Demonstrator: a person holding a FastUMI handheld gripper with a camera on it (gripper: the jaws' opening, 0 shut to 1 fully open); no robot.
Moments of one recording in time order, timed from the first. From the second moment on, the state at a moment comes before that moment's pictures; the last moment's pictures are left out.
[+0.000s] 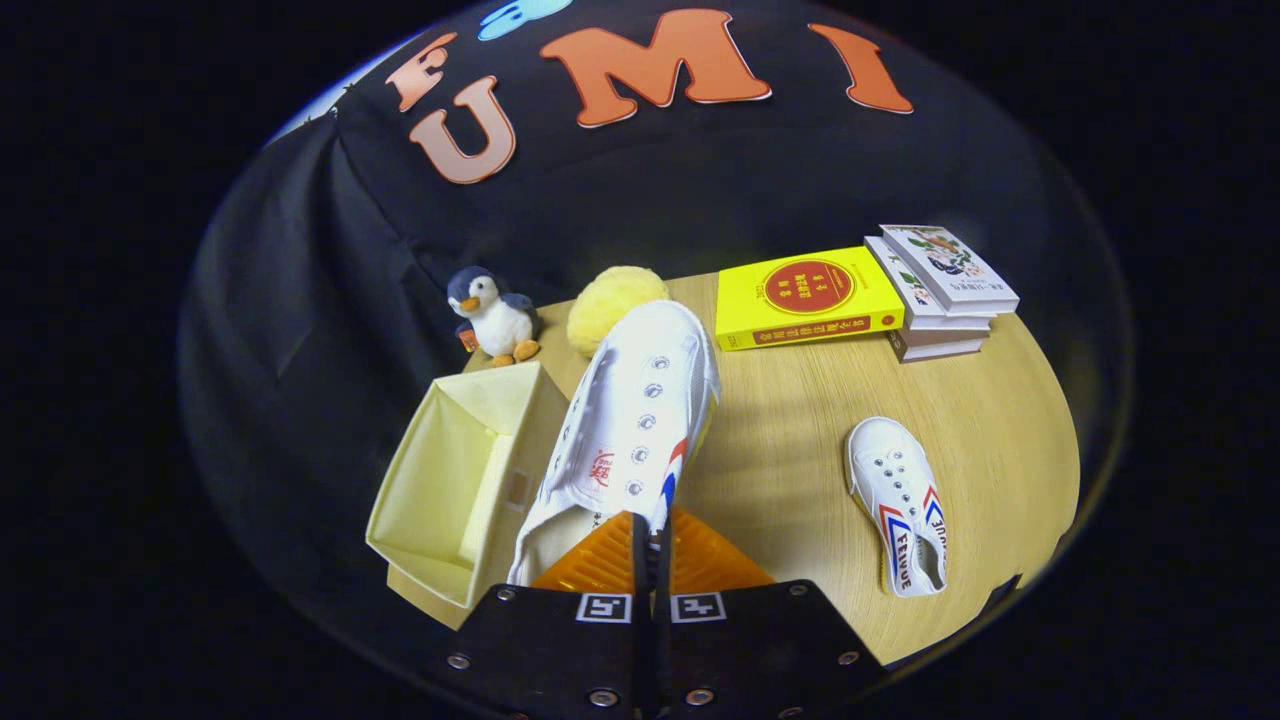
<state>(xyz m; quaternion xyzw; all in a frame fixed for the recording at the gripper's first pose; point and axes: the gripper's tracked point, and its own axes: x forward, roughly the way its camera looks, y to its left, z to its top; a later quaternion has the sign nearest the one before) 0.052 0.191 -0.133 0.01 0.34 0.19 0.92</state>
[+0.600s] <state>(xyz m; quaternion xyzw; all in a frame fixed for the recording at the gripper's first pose) 0.007 0.329 -0.102 0.04 0.33 0.25 0.91</state>
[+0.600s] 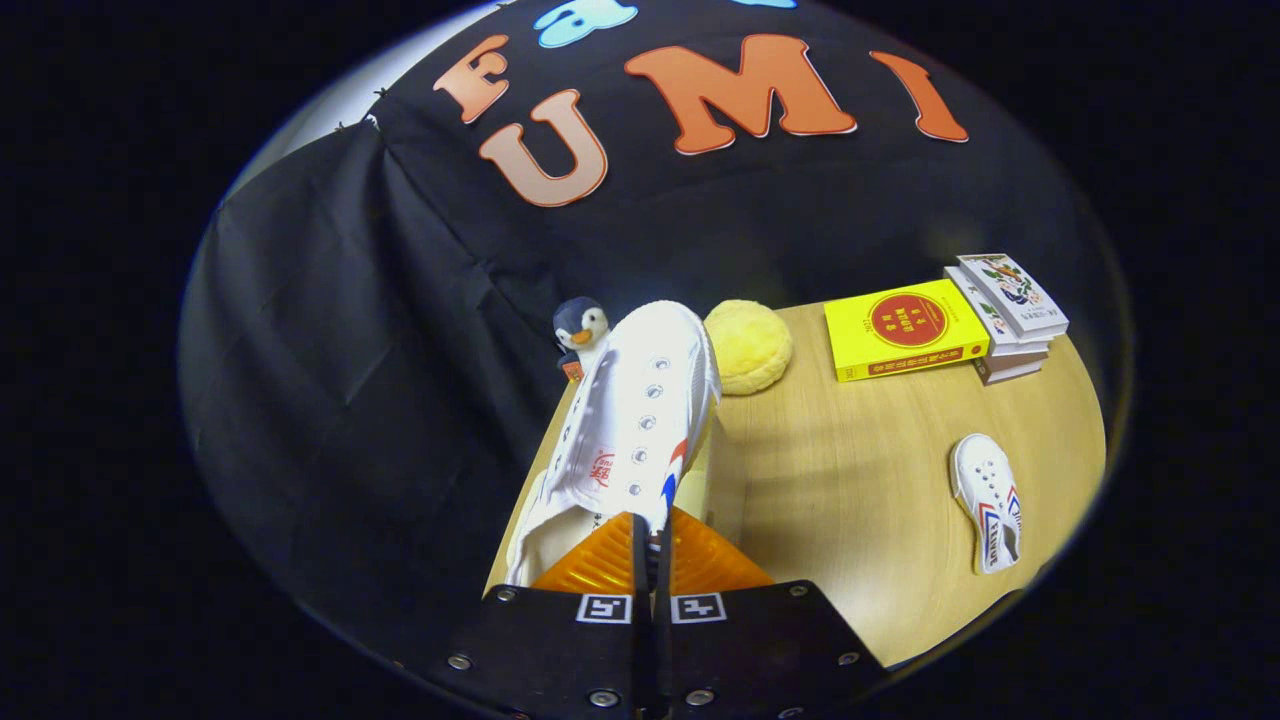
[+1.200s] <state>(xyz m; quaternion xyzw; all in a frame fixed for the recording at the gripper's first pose) 0.000 0.402 -0.194 -0.01 0.39 0.24 0.89</state>
